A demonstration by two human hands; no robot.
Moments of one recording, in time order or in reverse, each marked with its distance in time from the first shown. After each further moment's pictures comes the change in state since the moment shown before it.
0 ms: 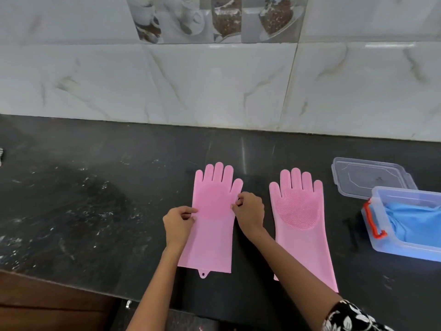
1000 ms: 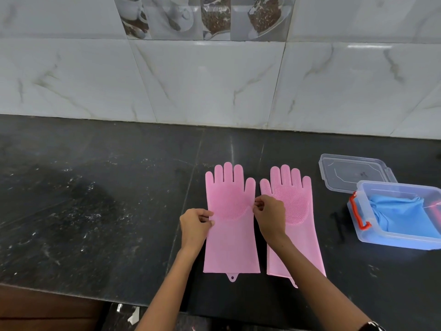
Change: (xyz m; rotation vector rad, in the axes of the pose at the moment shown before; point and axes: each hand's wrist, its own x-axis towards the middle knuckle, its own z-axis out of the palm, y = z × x) left_hand -0.022 0.023 0.040 -0.059 -0.156 0.010; right_hand -0.009 0.053 -0.036 0.021 0.175 -0.017
